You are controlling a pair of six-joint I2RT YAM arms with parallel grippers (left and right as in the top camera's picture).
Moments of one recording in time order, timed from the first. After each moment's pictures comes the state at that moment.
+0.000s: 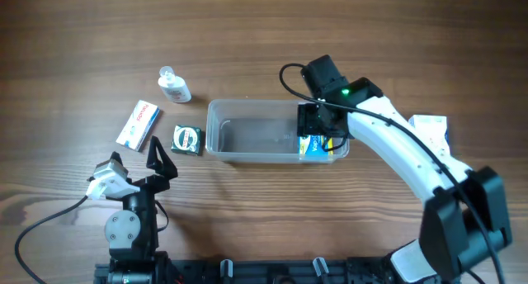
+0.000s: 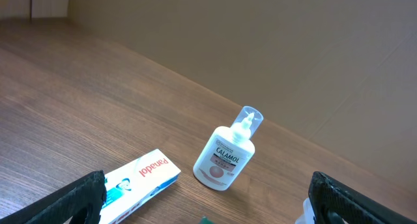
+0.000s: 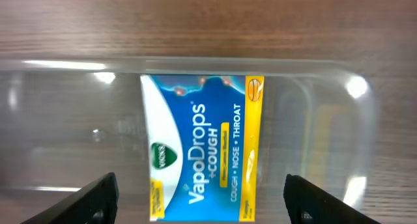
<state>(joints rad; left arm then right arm) 0.01 0.02 0.01 -0.05 -0.19 -0.45 0.47 1.68 1.23 -0.89 0.08 0.47</state>
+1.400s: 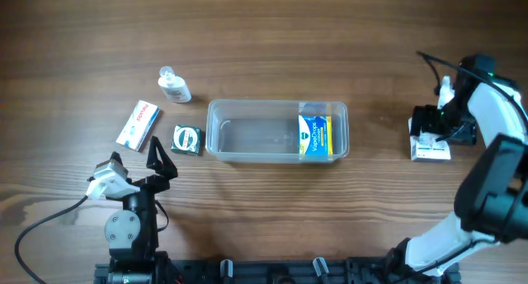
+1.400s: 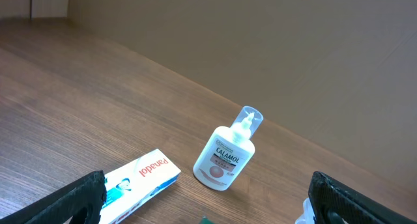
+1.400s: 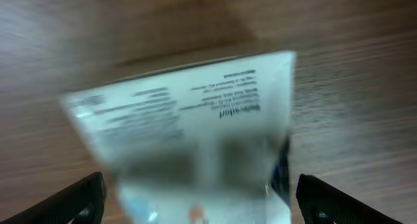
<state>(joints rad) 0.01 0.02 0.01 -0.05 -0.19 -0.45 -0.35 1.88 1.24 -0.94 0.08 -0.13</state>
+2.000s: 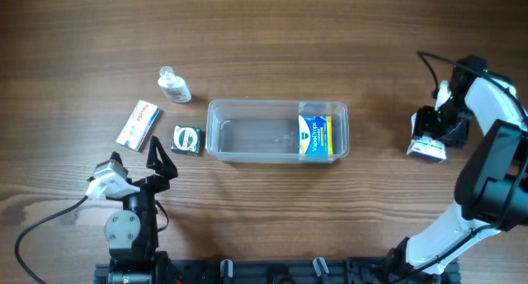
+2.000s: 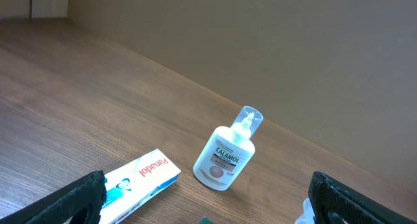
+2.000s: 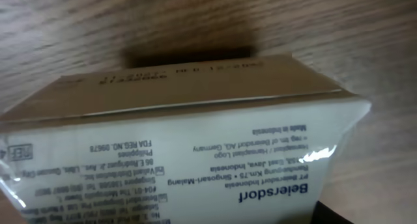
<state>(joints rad) 0.01 0.02 0.01 -0.05 -0.19 -0.45 -0.35 1.95 1.31 -1.01 0.06 -0.03</state>
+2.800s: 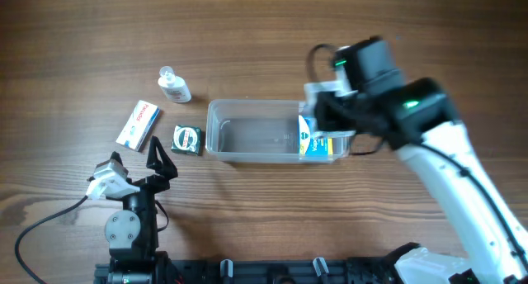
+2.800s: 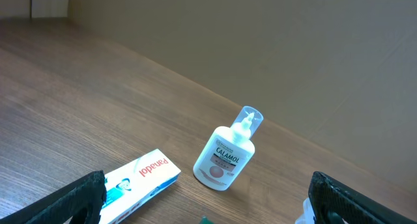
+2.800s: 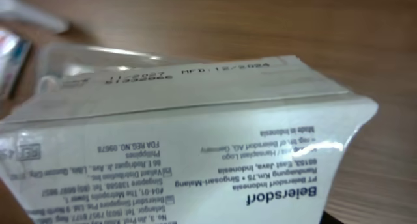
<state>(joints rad) 0.01 0.02 0.01 -0.05 -0.19 -0.45 0.51 1.44 1.48 -1.15 0.00 0.41</state>
